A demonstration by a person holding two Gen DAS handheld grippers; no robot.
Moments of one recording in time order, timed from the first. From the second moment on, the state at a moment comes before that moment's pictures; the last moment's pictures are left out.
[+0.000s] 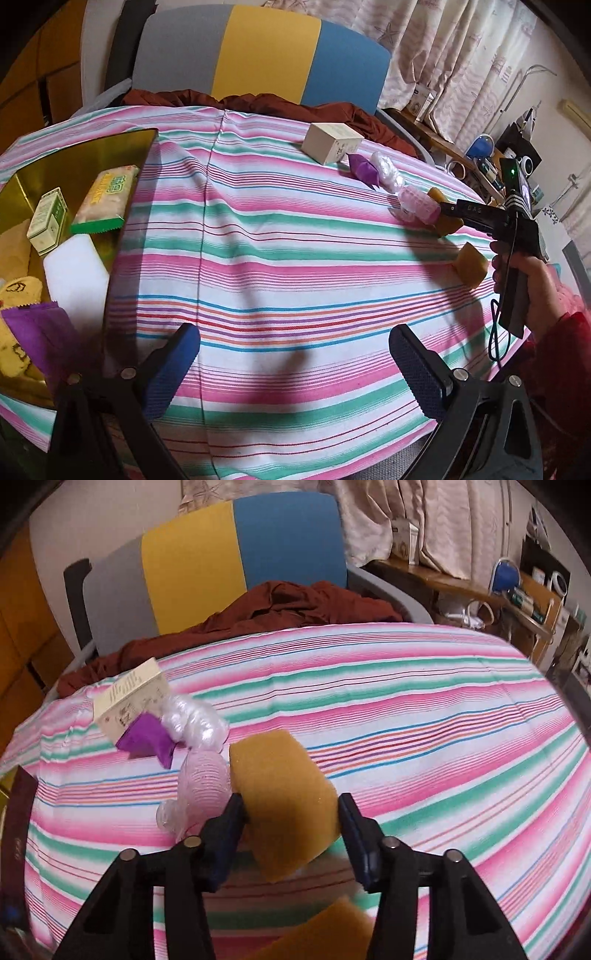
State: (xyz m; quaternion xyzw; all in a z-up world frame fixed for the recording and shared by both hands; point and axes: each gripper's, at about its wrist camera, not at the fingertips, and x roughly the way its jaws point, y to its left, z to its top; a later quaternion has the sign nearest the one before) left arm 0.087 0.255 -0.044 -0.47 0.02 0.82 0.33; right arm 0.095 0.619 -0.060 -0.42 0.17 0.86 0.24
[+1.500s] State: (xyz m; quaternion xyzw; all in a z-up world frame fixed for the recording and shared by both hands) left arm 0.001 0.412 -0.070 -0.40 0.08 0.83 0.39; right arm 0.153 0.496 -0.078 -0.25 0.20 0.90 0.28
